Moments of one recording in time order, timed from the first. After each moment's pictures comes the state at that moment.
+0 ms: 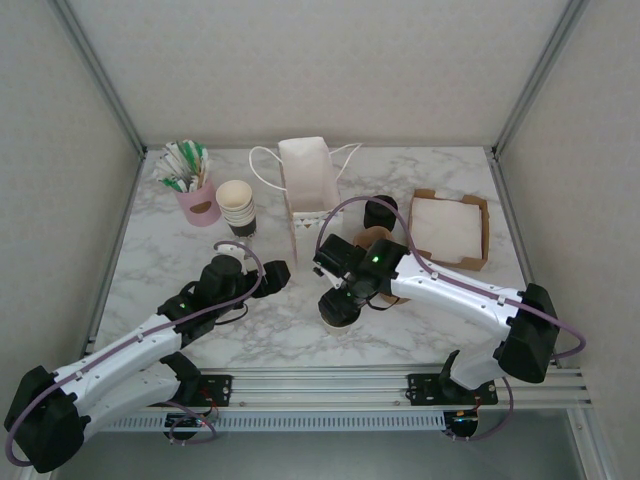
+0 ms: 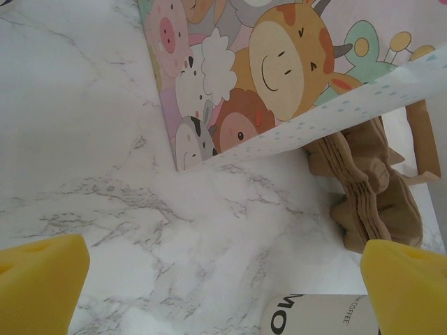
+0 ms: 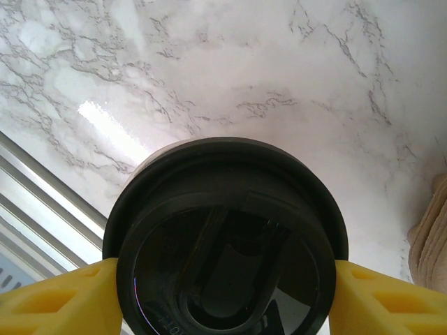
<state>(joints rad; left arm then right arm) -0.63 0.88 0.46 -0.13 -0.04 -0.81 1.05 1.45 1.24 -1.09 0.00 0.27</state>
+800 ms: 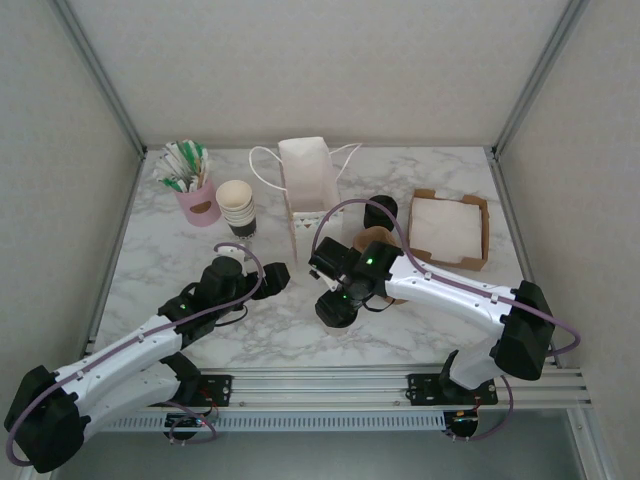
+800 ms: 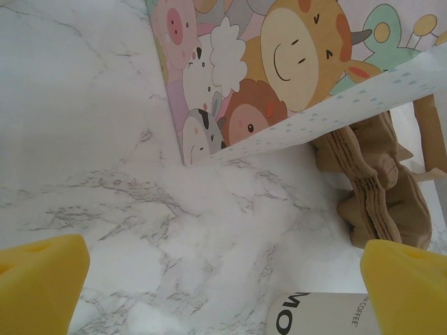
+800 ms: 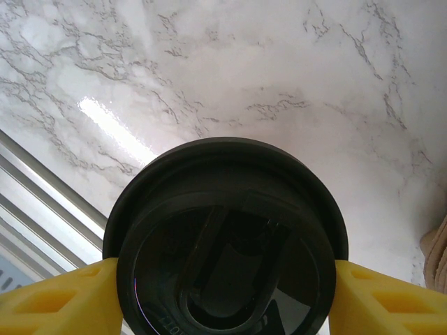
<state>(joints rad) -0.63 0.88 0.44 -0.13 -0.04 -0.81 1.07 1.48 1.24 -1.07 0.00 0.28</state>
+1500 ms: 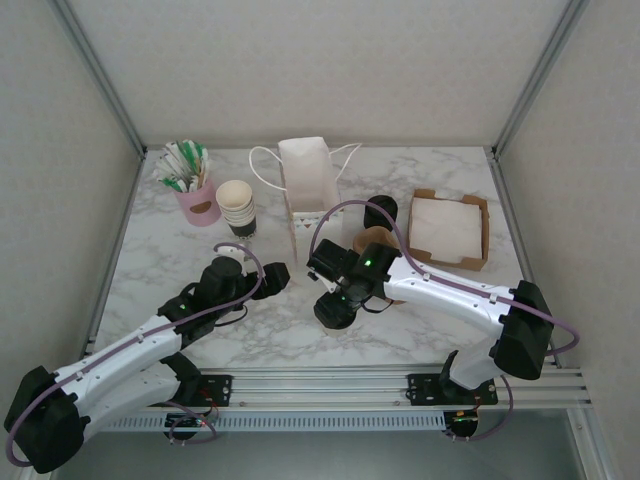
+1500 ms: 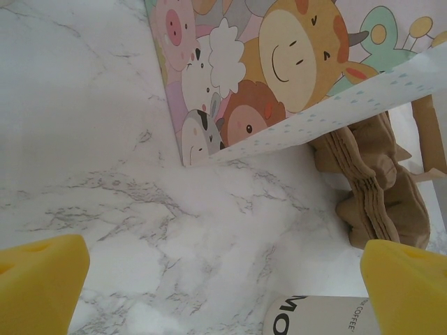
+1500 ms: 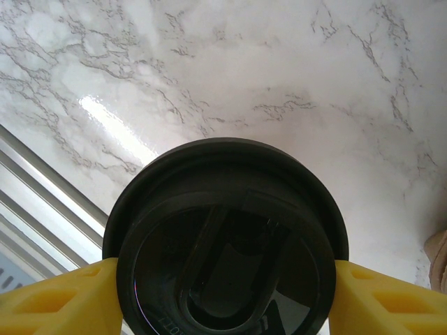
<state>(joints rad) -0.63 0.87 0.44 -0.13 -0.04 -0.81 1.09 1.48 1.24 -1.07 0.00 0.28</state>
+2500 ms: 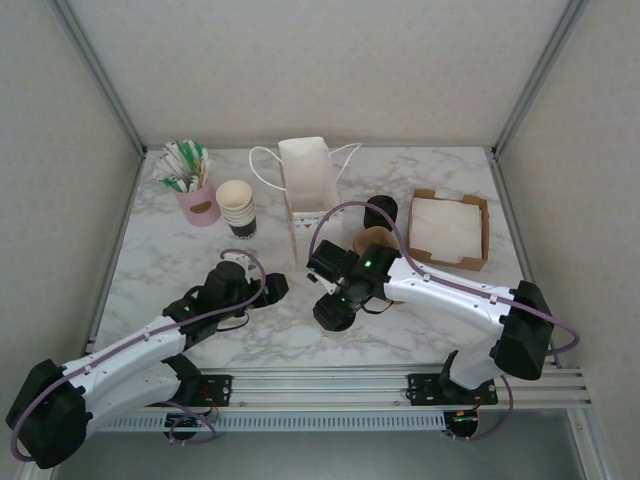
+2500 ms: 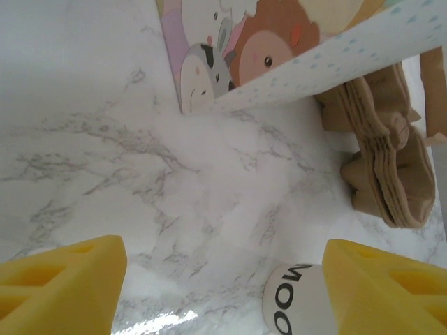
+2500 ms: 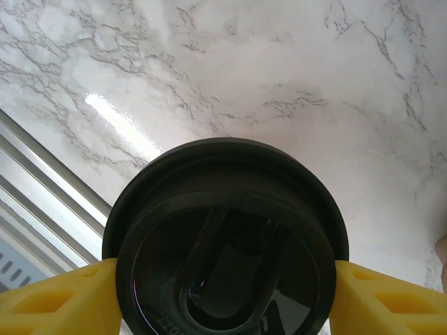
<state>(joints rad) -0.63 0.91 0.38 -0.10 0.07 -0.86 1.09 1.48 1.24 -1.07 -0.02 0.28</state>
